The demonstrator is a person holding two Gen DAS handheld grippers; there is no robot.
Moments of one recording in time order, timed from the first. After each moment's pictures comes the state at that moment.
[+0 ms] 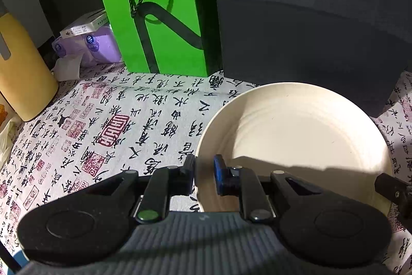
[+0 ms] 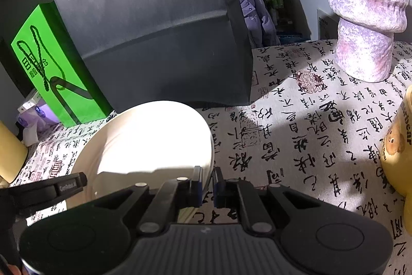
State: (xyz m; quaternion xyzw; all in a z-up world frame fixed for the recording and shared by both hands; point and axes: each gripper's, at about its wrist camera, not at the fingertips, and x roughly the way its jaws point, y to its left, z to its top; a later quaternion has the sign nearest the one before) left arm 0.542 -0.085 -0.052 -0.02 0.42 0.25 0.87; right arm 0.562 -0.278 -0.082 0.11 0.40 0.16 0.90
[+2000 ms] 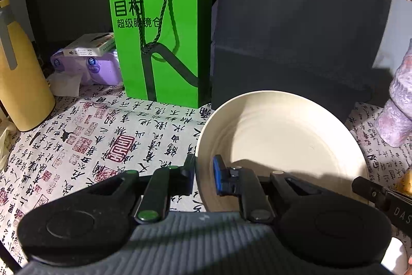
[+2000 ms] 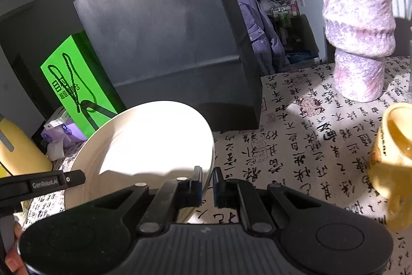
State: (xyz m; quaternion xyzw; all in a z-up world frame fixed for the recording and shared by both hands) left arm 0.493 -0.080 0.005 -0.07 0.36 0.19 0.91; right arm 0.525 -0.292 -0.037 0.14 0.36 0.18 0.91
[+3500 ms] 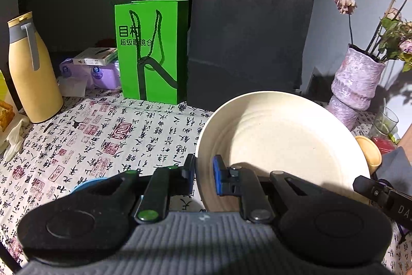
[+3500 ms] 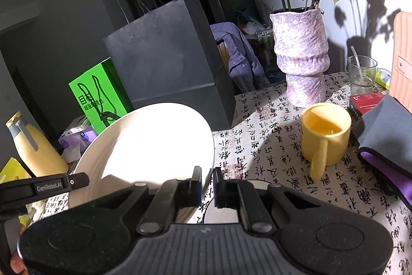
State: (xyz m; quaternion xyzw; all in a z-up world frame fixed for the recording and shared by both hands) left arm 0.370 -0.149 0.060 -0.07 0.32 0.15 0.93; right arm 0.382 -0.362 0.027 0.14 0.32 0.15 0.93
